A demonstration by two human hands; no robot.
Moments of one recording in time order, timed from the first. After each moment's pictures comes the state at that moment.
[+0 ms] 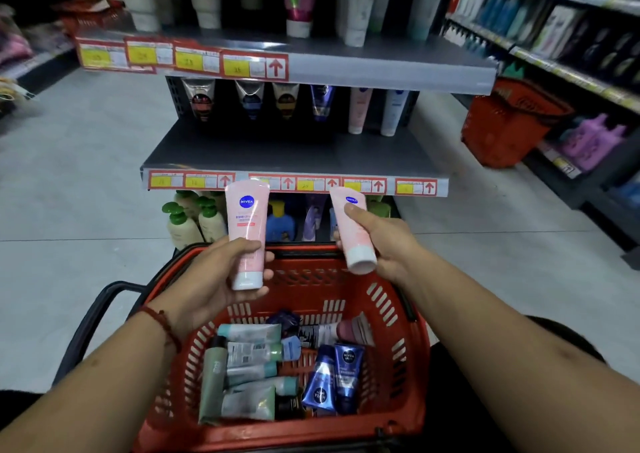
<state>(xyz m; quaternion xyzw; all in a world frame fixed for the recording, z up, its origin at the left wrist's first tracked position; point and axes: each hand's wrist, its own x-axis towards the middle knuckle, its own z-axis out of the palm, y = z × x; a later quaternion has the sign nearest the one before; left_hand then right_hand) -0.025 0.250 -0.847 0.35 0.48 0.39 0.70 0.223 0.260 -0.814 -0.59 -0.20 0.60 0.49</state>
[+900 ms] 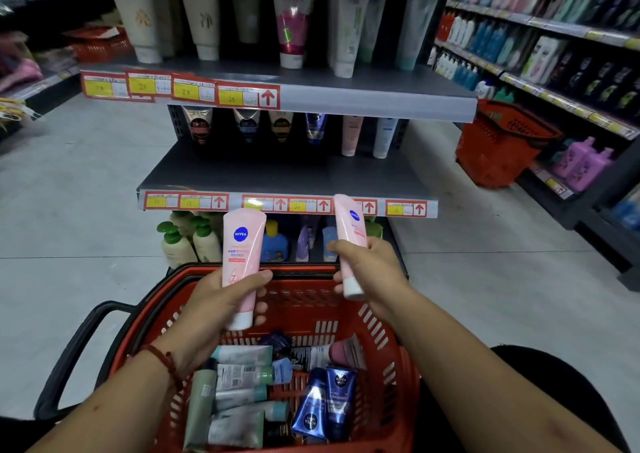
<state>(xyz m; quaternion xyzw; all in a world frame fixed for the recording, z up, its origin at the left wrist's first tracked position) 0.002 0.226 -0.844 0.37 0.52 0.44 0.63 0.223 0.236 -0.809 -0.63 -0.34 0.52 0.46</state>
